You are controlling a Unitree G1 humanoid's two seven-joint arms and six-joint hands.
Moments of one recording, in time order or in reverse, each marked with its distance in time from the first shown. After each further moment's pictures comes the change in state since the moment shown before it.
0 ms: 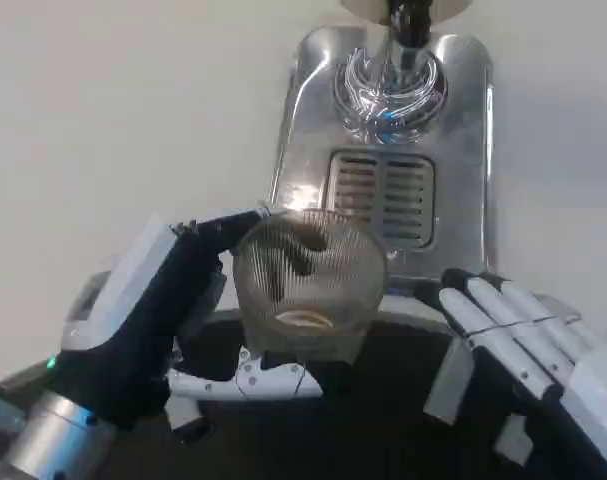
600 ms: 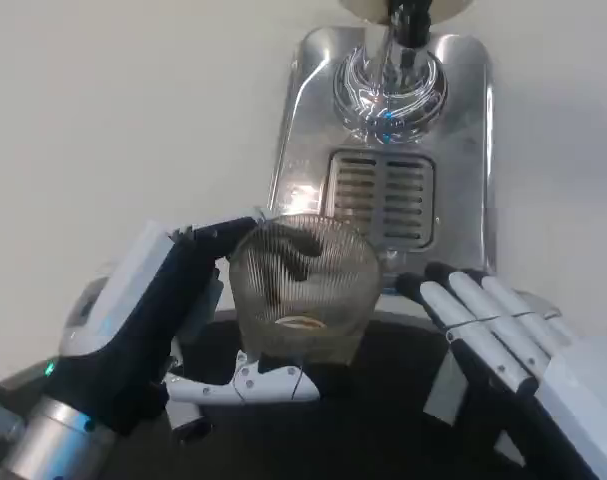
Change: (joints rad) left arm 0.013 -0.012 0.002 -0.007 0.002 0.020 -0.001; right arm -0.029 0.061 0.094 0.002 -0.092 0.020 0.003
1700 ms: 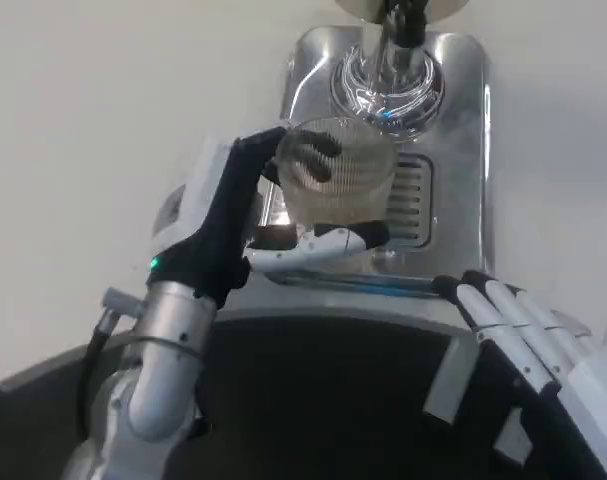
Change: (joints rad) left arm -0.511 -0.171 -0.132 0.618 0.167 0.052 0.281; right arm 0.078 0.114 0.062 -0.005 -0.083 0.035 -0.034
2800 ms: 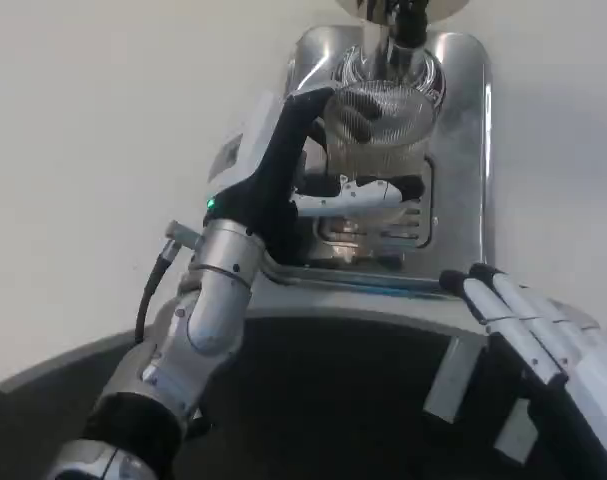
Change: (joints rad) left arm -0.417 -0.024 -0.069 0.707 -0.005 -0.270 0.188; right arm -0.026 -0.028 -0.023 0.000 0.014 0.035 0.008
